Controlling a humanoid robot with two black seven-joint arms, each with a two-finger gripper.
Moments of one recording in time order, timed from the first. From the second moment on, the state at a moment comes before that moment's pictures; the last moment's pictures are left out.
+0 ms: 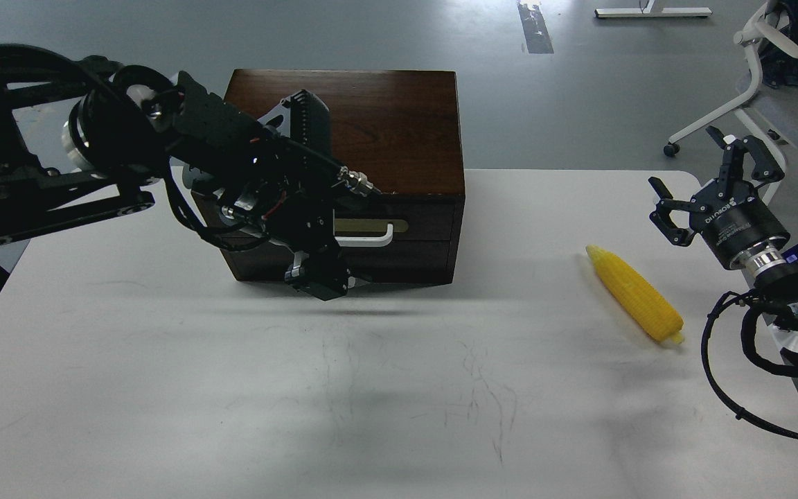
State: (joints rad) left arm -1.59 0.62 0.13 -1.52 2.04 -0.49 -0.49; right arm 0.63 -0.60 0.47 0.78 0.15 0.49 0.49
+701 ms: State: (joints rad) left arm -1.55 0.61 0.19 -1.46 2.15 -0.49 -0.49; right arm 0.63 -0.59 0.47 0.78 0.15 0.49 0.49
